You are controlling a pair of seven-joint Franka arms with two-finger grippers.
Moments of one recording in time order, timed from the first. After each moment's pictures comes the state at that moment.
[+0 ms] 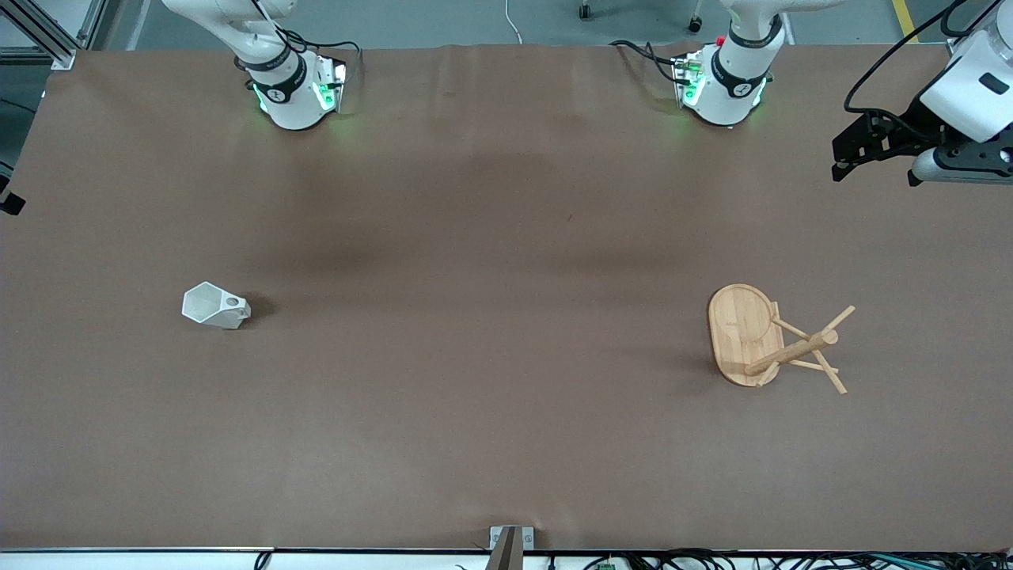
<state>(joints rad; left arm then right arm) 0.04 -0.08 -0.17 -1.57 -0.01 1.51 -0.04 -0.05 0.03 -0.13 -1.40 0.01 1.48 0.02</state>
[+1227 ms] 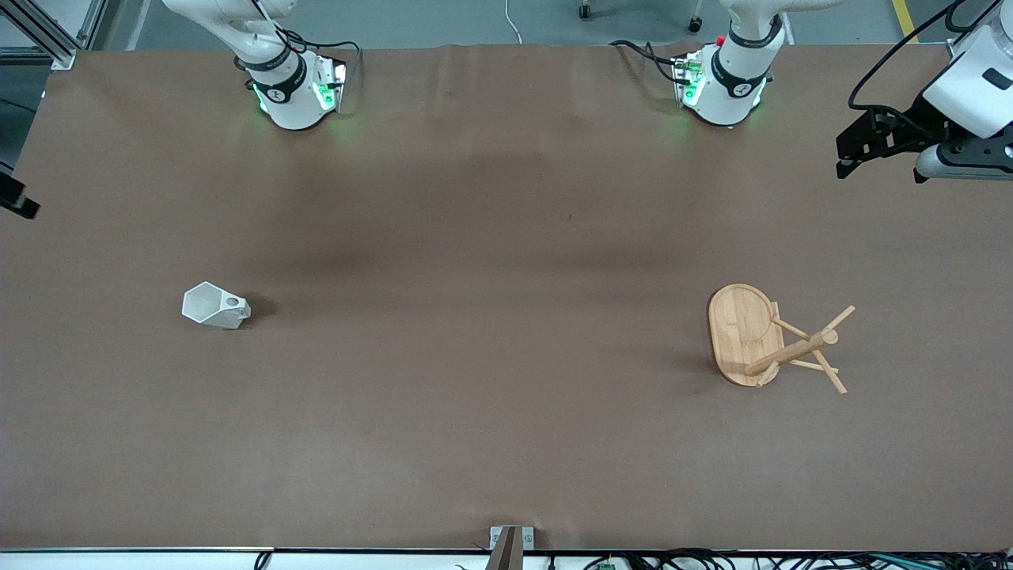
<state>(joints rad) 0.04 -0.07 -0.17 -1.56 0.01 1.49 -0.04 -0.06 0.06 -0.13 -1.49 0.01 1.53 -0.03</state>
